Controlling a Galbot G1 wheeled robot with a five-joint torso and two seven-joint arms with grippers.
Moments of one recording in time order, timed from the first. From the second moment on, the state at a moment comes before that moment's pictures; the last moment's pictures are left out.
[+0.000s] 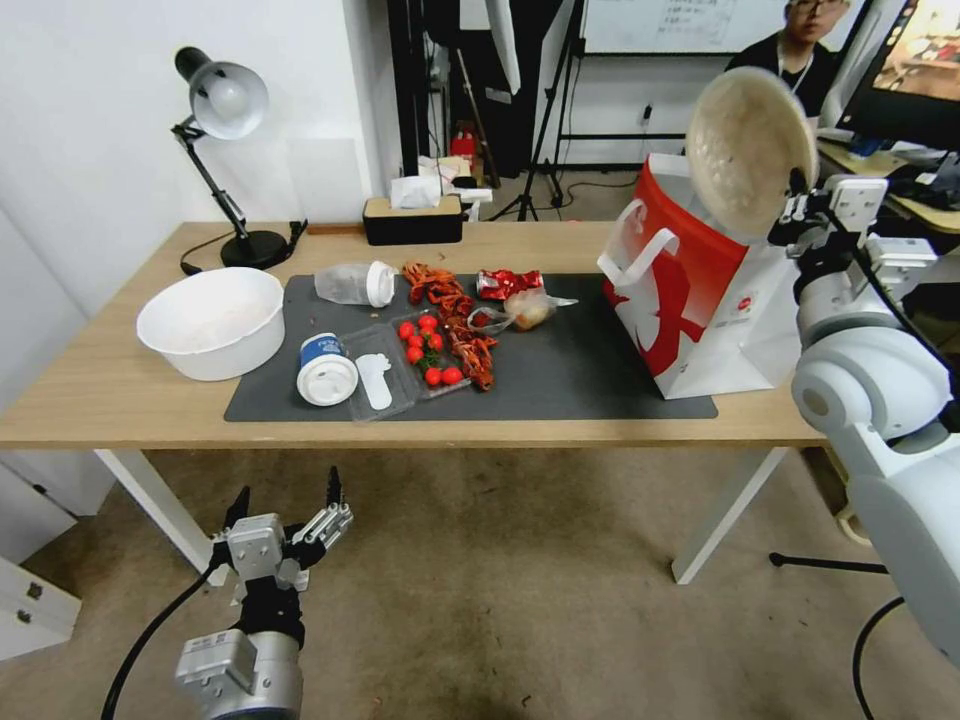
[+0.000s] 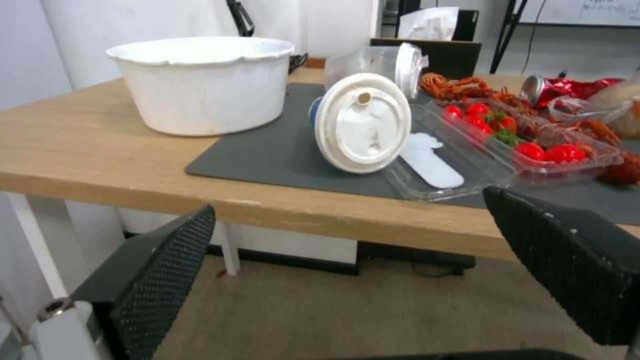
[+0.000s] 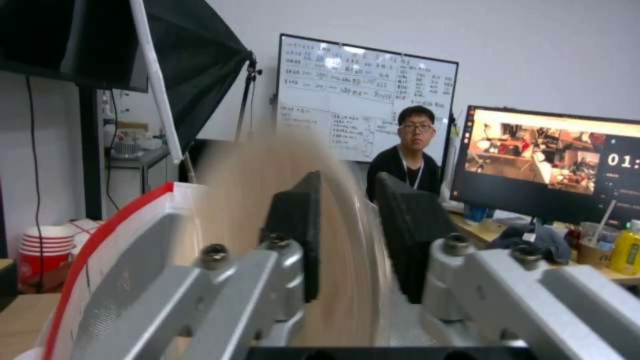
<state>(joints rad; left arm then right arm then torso) 1.89 -1.31 -0.36 -2.36 -0.19 -0.01 -0.48 -0.83 0.86 0.43 2.02 0.62 -0.36 0.53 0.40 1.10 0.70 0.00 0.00</state>
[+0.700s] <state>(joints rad) 1.89 -1.31 -0.37 -2.36 -0.20 -0.01 -0.48 -0.94 0.84 0.41 2.21 0.90 -0.30 0.33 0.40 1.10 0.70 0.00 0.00</state>
